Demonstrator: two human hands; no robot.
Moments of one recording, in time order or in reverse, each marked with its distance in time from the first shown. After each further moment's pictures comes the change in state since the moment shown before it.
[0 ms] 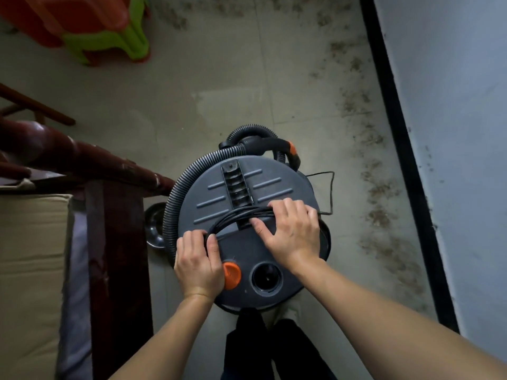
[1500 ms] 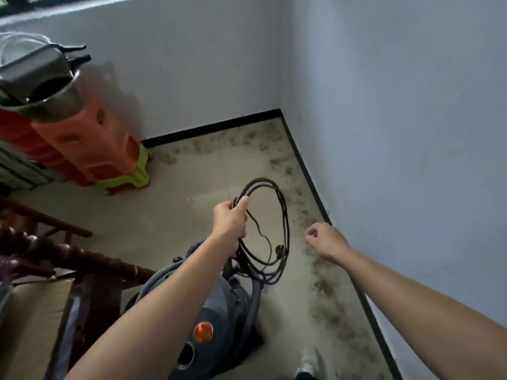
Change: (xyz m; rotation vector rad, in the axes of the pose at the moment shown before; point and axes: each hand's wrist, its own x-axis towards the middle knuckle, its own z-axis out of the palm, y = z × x) left_hand -0.021 0.486 -0.072 -0.771 -0.362 -0.335; right_hand -0.015 0.305 -0.333 0.368 -0.276 0.350
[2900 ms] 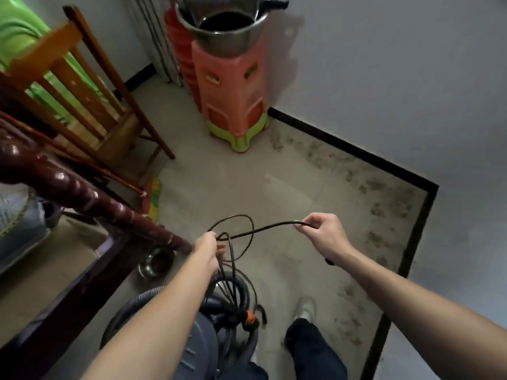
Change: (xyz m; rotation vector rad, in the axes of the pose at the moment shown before) left_hand 0.296 0.014 -0.189 -0.818 0.814 -0.589; right_hand 0.333 -0.372 0.020 0.136 -0.394 -0.595
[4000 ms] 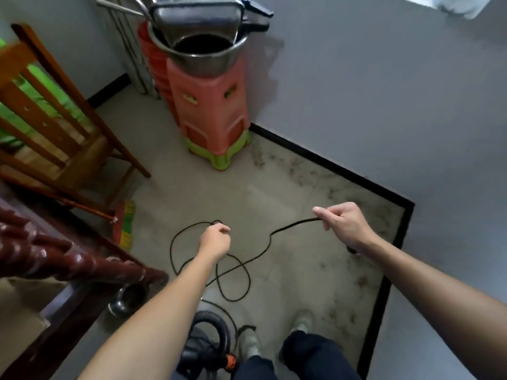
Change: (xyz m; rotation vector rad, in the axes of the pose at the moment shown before) left_hand 0.039 0.078 0.107 0.892 -0.128 0.570; right_hand 0.115 -0.050 -0.106 -0.173 0.021 0.014
